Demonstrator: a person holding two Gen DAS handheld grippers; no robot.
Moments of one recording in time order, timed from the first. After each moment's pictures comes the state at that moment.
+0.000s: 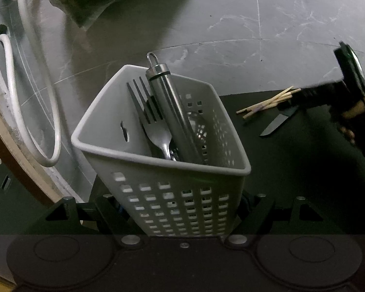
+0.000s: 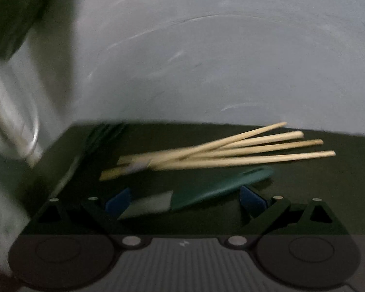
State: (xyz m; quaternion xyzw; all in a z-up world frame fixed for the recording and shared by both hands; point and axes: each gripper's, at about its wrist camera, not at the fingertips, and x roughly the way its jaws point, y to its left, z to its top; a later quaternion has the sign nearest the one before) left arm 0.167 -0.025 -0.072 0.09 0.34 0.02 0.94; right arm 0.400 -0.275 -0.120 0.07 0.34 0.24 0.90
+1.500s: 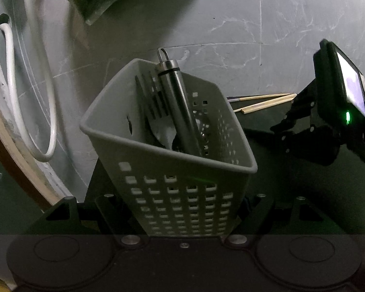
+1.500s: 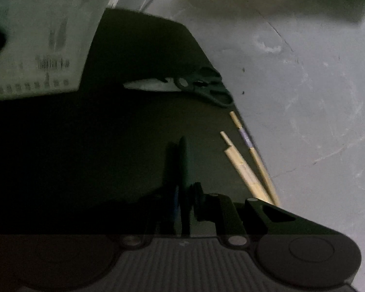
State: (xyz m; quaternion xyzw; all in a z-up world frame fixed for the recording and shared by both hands) left arm 0.166 -0.005 -0.072 0.06 0.34 -0.01 0.94; right arm 0.287 -0.122 -0.126 -0.45 0.28 0.29 0.80
